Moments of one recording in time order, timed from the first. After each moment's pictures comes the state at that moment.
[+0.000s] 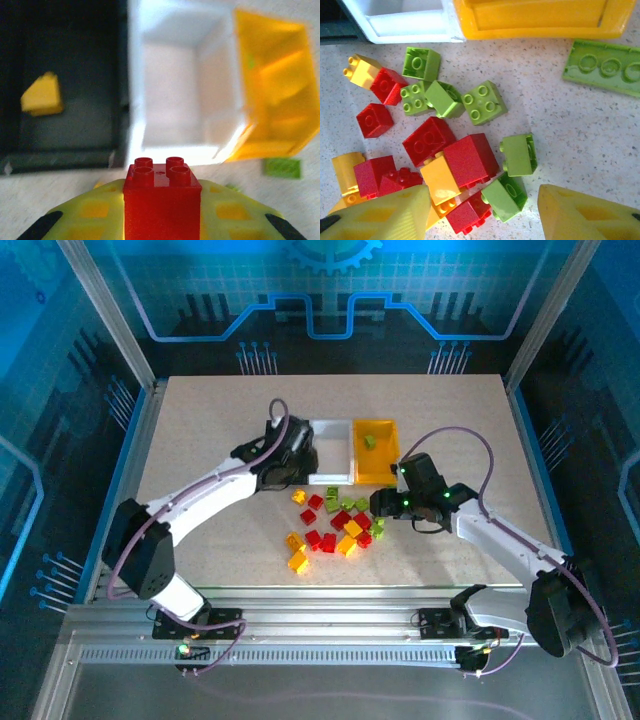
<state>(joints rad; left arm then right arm) -0.60 1.61 1.29 -0.52 -0.15 -0.67 0.47 1.21 0.77 -0.55 -0.16 0.51</state>
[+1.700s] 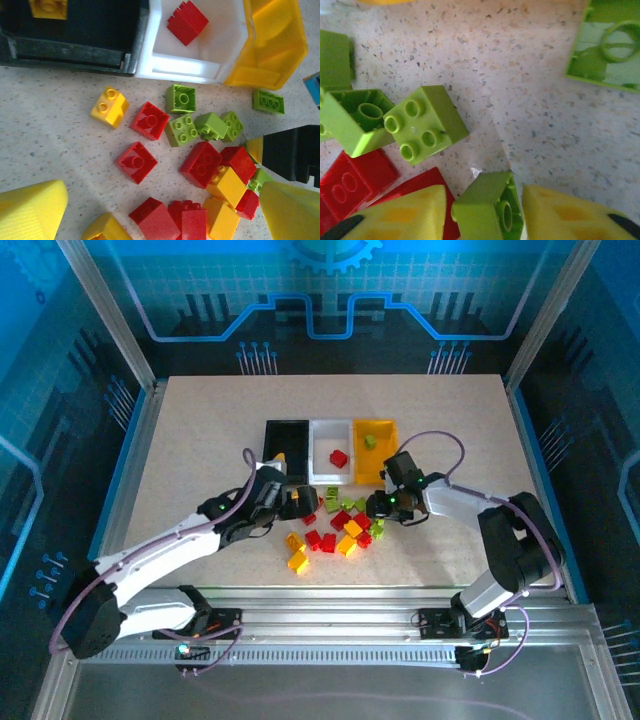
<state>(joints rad) -0.70 1.15 0.75 -0.38 -0.13 -0.80 0.44 1.59 0.82 -0.42 -0.21 0.49</state>
